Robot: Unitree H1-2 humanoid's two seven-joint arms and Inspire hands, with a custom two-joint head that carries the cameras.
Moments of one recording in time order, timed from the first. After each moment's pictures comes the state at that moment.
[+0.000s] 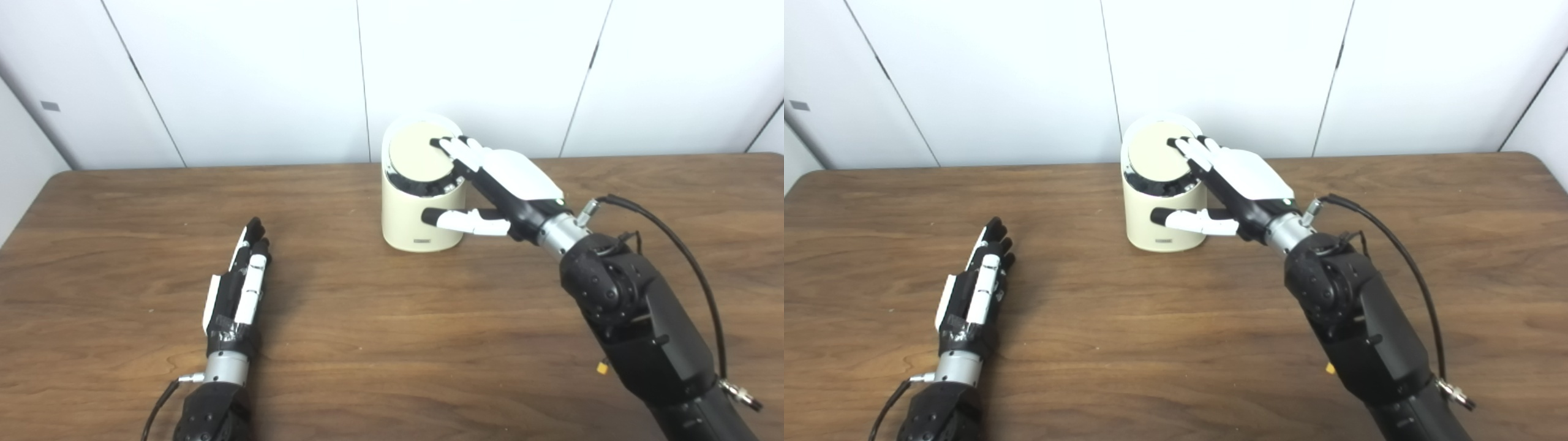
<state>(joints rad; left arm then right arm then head) -0.04 0.05 0.10 -0.02 -0.13 0.00 -0.02 -0.42 -0.29 0.26 -0.18 -0.73 0.20 0.31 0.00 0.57</state>
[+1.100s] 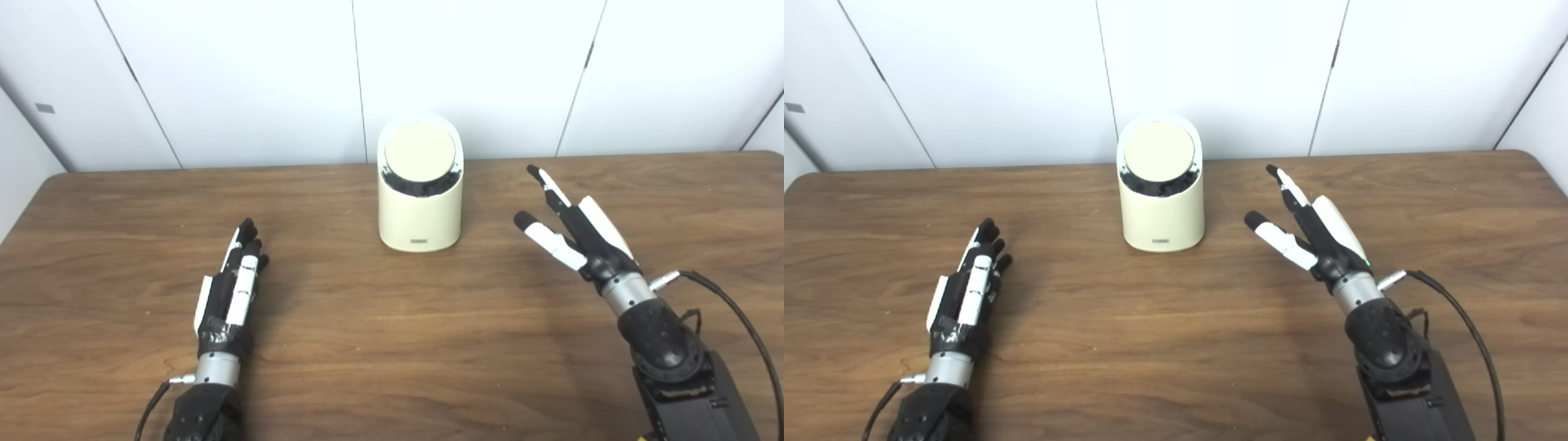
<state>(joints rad) -0.03 0.07 0.12 -0.04 -0.13 -0.01 -0.03 -0.21 -0.25 0.03 -0.16 -0.38 0.20 0.17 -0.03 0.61</state>
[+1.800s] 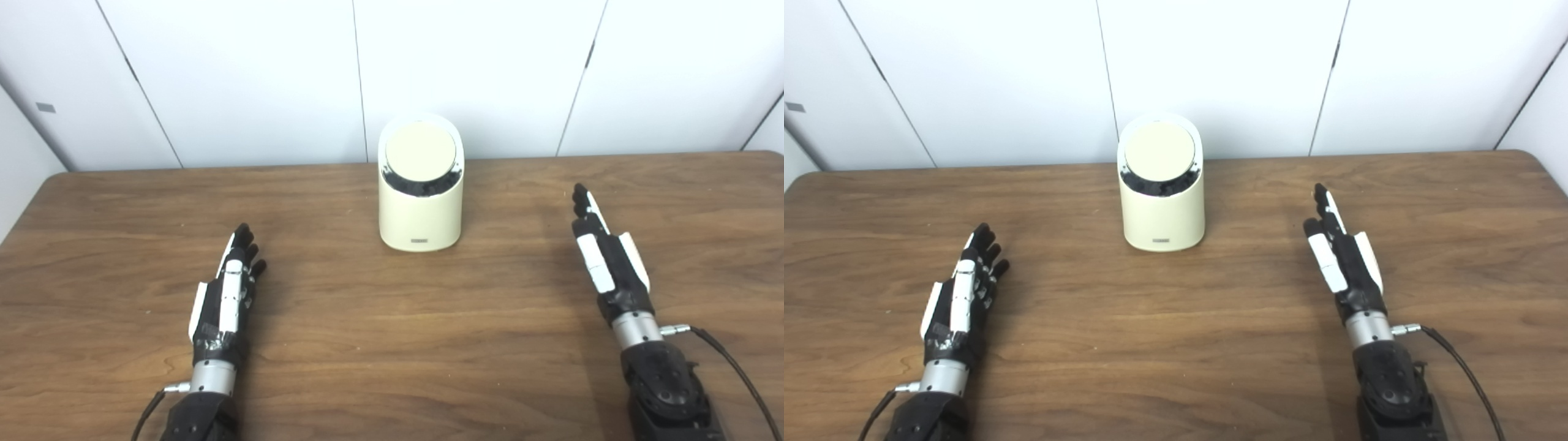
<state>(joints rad) 0.01 0.07 0.14 -0.07 -0.16 -0.01 -0.04 -0.14 -0.16 -0.10 0.06 -0.10 -0.04 0.03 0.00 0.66</state>
